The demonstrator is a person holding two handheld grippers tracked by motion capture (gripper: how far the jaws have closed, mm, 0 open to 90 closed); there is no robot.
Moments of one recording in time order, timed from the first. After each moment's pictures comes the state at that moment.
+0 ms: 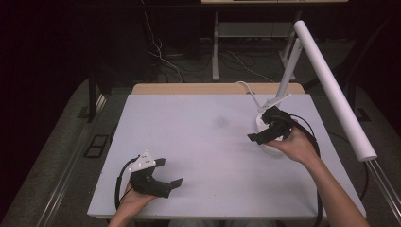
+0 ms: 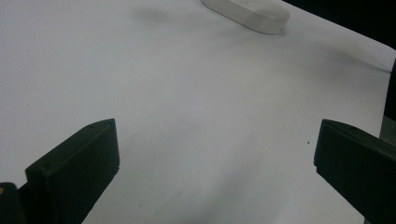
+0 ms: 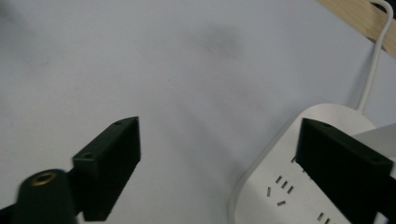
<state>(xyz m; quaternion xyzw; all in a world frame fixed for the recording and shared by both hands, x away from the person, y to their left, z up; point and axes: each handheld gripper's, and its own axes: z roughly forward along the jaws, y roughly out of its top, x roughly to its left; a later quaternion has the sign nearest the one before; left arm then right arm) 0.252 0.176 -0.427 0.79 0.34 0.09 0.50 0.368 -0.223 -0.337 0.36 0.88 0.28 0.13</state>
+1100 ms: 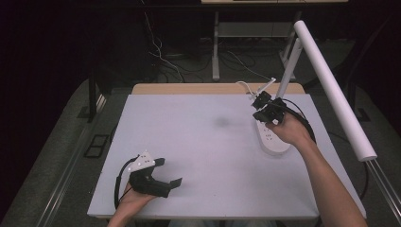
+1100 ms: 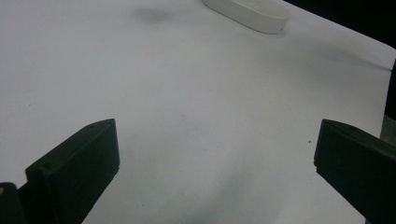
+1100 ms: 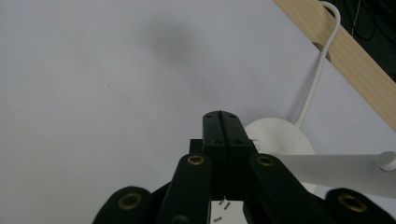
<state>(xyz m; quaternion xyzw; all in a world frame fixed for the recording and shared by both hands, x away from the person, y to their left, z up) 0.253 0.178 -0.426 0.79 0.34 0.09 0.50 0.412 -0.206 -0.326 0.36 0.89 0.19 0.19</state>
